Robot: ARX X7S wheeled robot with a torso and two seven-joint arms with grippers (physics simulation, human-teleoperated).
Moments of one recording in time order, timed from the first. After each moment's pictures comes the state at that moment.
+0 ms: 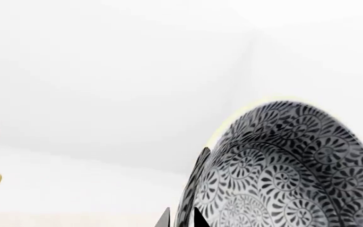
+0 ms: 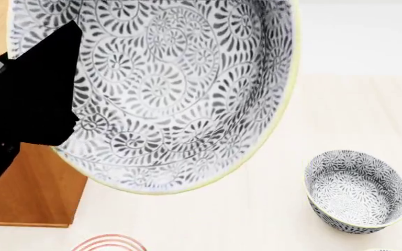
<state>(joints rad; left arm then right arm) -1.09 -0.46 0.44 0.74 -1.70 -0.50 -1.17 -0.53 0.21 0.27 -0.97 -0.11 0.03 0.64</state>
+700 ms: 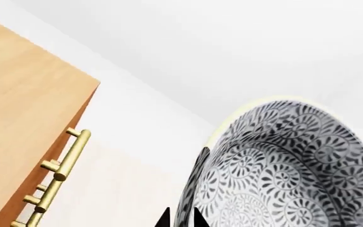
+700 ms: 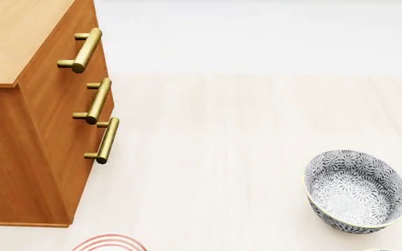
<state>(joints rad) -1.67 -0.34 0.56 -0.06 -2.07 -0.46 -1.50 -0.53 0.22 0.26 -0.97 -0.10 0.03 0.65</state>
